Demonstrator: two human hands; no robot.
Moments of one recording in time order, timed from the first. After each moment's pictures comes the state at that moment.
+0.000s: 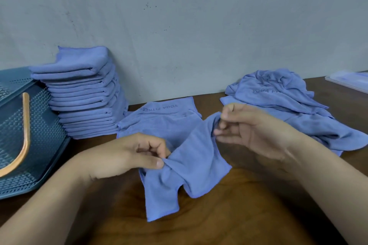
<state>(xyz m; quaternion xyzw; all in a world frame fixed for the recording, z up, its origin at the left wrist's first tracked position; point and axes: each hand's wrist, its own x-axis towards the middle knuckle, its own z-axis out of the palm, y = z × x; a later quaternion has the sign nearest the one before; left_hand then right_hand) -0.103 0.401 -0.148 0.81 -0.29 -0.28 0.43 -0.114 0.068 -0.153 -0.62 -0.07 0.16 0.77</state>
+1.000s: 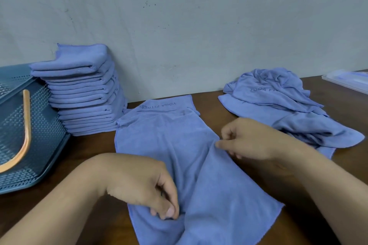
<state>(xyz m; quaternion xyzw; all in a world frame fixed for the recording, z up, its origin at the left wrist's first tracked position) -0.133 0.363 -0.146 0.82 -0.33 -0.43 0.19 -0.119 0.064 -0.164 -0.95 -0.12 0.08 0.28</state>
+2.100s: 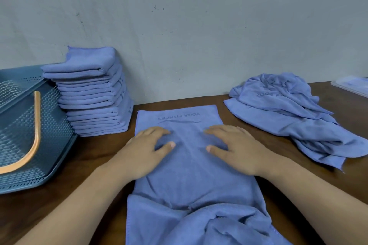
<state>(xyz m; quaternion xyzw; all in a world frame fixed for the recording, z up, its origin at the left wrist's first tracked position) -0.075 0.383 -0.209 0.97 -0.16 -0.02 0.20 -0.093 0.076 -0.215 -0.97 -0.19 -0.02 0.18</state>
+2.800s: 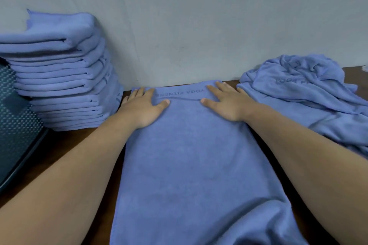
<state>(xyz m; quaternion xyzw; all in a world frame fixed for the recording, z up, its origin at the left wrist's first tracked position) 0.083 0.376 -0.231 0.99 -0.02 -0.02 0.13 0.087 0.081 -0.237 -0.99 -0.07 0.03 0.10</state>
